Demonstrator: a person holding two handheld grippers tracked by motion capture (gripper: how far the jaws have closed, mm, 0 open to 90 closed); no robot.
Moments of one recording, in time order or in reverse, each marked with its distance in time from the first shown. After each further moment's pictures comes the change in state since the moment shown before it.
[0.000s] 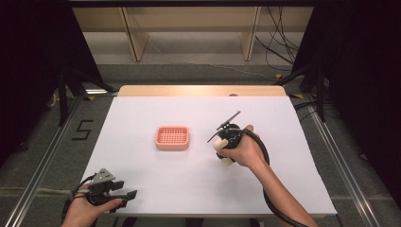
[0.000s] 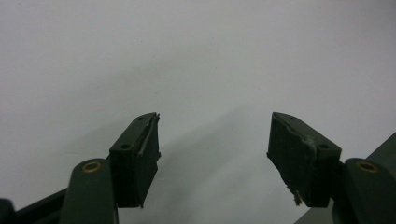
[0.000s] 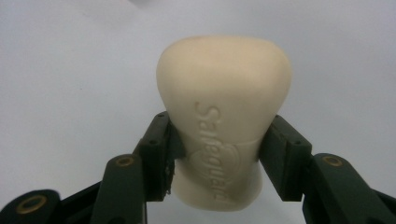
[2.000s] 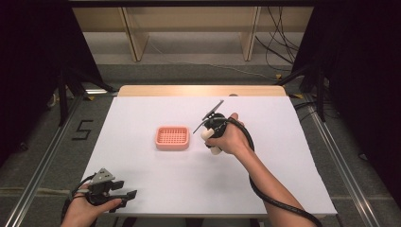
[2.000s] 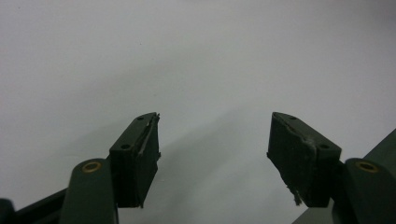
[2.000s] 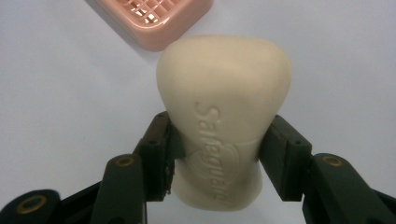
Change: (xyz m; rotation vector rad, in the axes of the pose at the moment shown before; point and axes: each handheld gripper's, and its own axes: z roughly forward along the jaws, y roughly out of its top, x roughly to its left) left arm 0.001 0.001 -0.003 0.010 -0.015 0.025; right arm 0.013 0.048 0.006 -0.018 -0.039 -0.087
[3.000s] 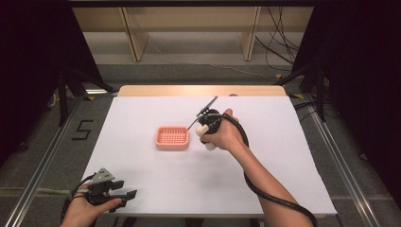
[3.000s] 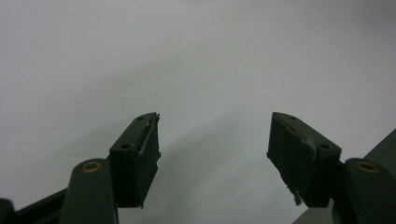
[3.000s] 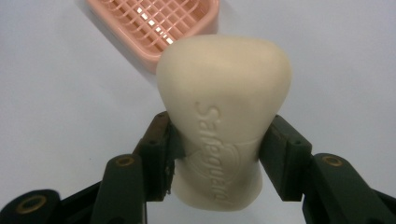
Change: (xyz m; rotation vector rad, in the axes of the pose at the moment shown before) left arm 0.001 0.000 0.000 -0.002 -0.001 0.002; right arm 0.005 0.018 0.000 -0.022 -0.002 -0.030
